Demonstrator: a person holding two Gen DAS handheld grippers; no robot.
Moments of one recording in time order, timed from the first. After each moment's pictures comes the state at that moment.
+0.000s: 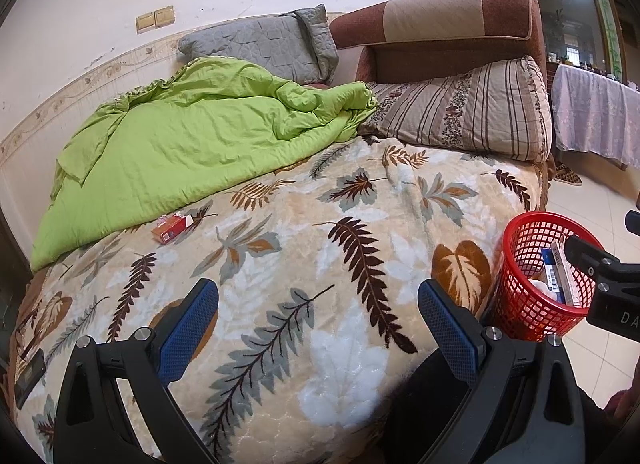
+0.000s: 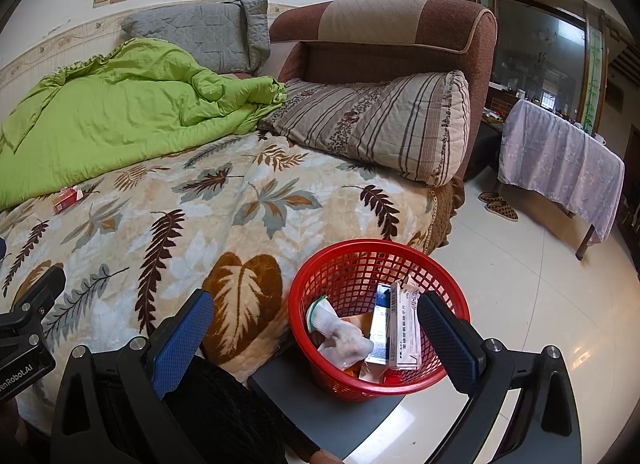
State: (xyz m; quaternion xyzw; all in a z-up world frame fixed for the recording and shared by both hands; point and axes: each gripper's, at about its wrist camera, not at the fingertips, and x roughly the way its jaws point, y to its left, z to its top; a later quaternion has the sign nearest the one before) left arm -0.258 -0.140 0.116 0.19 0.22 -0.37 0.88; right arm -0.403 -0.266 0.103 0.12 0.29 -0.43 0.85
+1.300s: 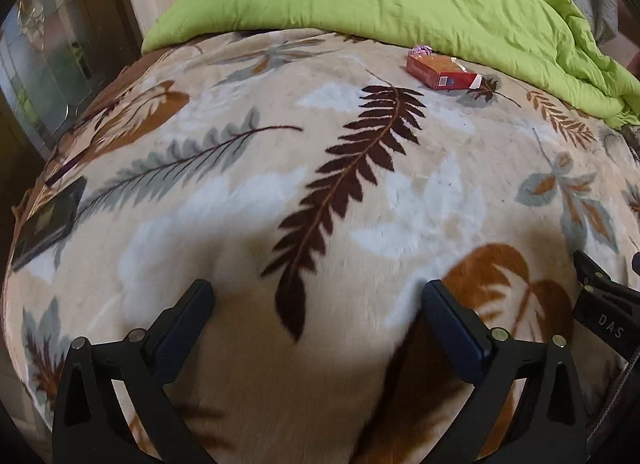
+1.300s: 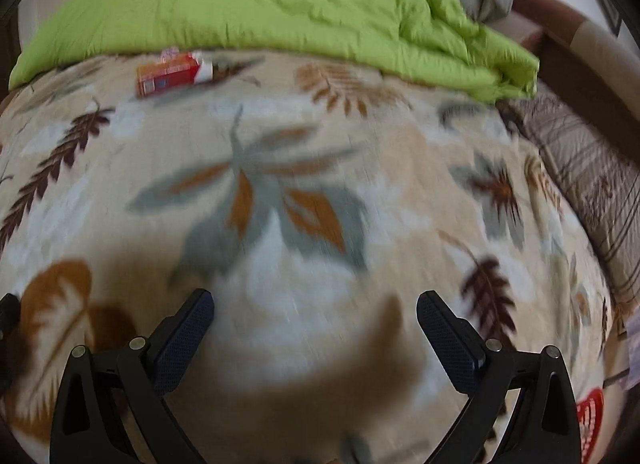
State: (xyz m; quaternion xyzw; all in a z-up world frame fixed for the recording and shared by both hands) left arm -0.016 0.003 0.005 0.05 0.46 -0.03 0.88; right arm -0.038 -0.203 0.004 0.01 0.47 -0.21 0.86
